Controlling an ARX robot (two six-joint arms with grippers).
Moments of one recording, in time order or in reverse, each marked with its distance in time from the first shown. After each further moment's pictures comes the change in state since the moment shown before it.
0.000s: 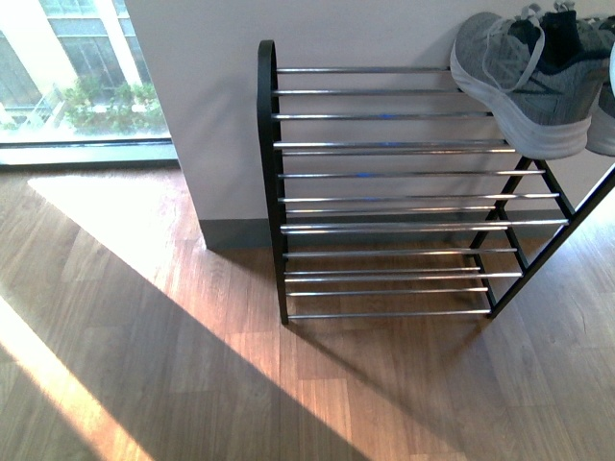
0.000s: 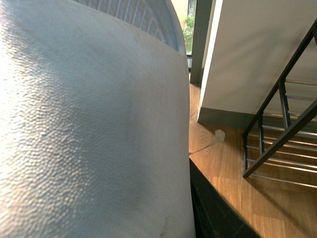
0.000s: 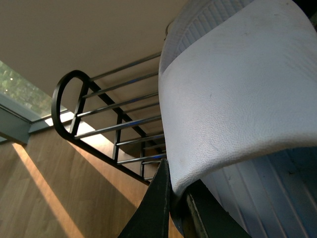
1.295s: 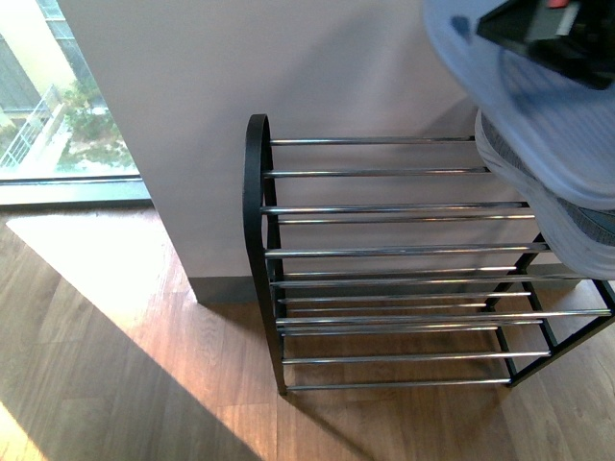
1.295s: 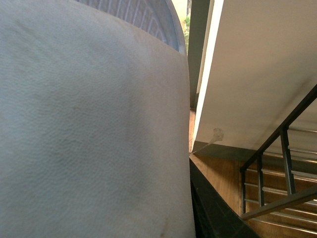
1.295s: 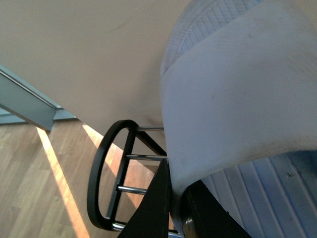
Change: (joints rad) left arm 0.000 0.002 0.000 0.000 0.000 0.000; right arm 0.356 0.235 0.339 -0.123 0.145 0.039
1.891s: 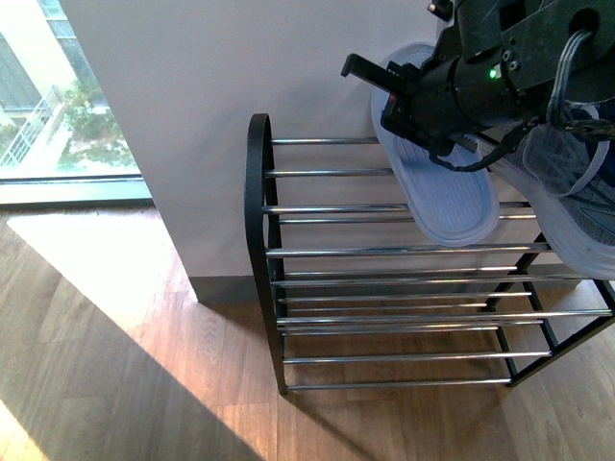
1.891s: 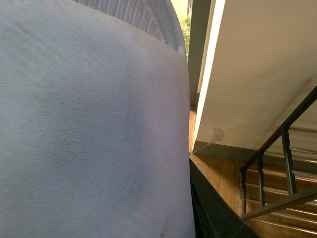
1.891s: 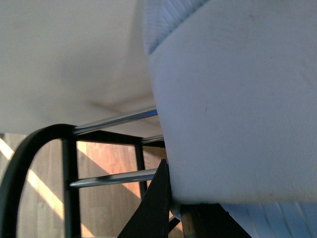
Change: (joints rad) left arm 0.000 0.000 0.000 0.000 0.000 0.000; right arm 0.060 0.548 0.487 -0.239 0.197 0.219
